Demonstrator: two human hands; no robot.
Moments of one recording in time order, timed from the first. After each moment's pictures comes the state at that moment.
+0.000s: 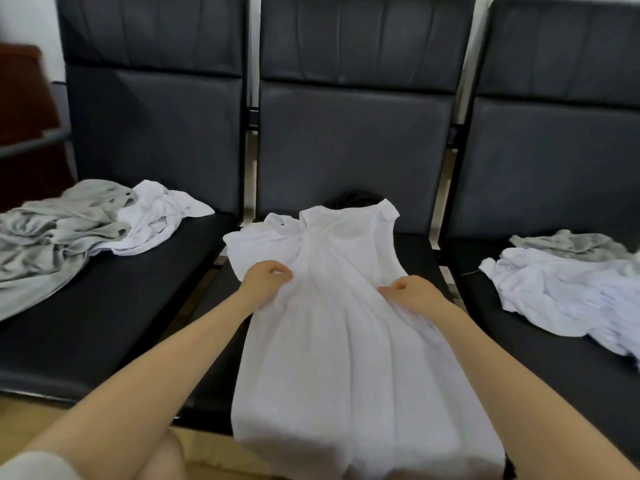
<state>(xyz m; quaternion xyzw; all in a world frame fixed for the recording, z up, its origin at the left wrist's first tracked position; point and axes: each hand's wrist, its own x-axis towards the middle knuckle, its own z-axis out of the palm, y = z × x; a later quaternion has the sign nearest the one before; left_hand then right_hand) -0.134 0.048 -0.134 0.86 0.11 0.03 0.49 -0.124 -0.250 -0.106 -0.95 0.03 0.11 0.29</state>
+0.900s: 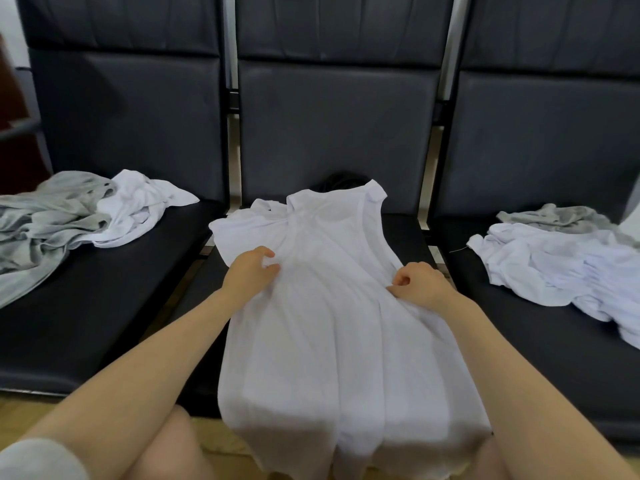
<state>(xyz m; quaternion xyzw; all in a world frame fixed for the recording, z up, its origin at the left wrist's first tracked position) -0.142 0.048 -0.145 0.93 0.06 0.08 0.35 -0.139 -0.283 -0.115 -0.98 -0.07 0.06 0.17</state>
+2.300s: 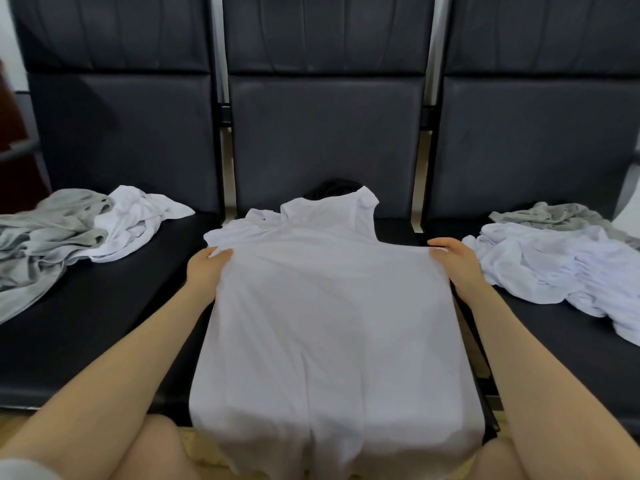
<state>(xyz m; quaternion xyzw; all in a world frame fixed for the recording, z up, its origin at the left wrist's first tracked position) -0.140 0.093 -0.130 0.69 0.21 0.15 0.68 -0.112 -0.345 -0.117 -0.80 0.08 -0.11 0.59</state>
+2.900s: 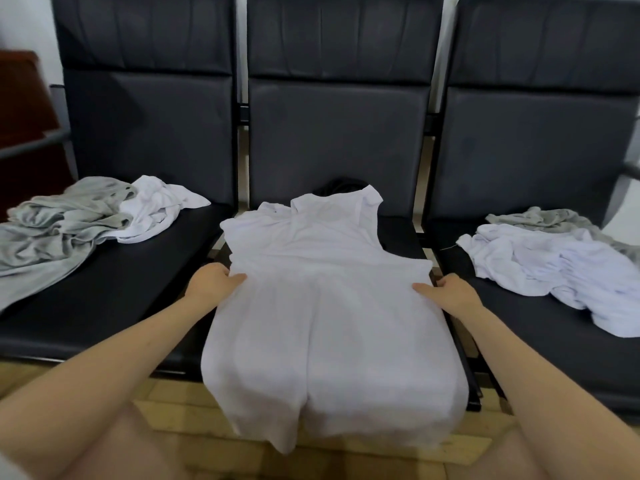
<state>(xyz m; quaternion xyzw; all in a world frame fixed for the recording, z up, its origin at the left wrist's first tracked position) -0.208 0.099 -0.131 0.94 0.16 0.06 0.29 -0.174 -0.339 -0.135 -0.95 0.12 0.03 0.28</state>
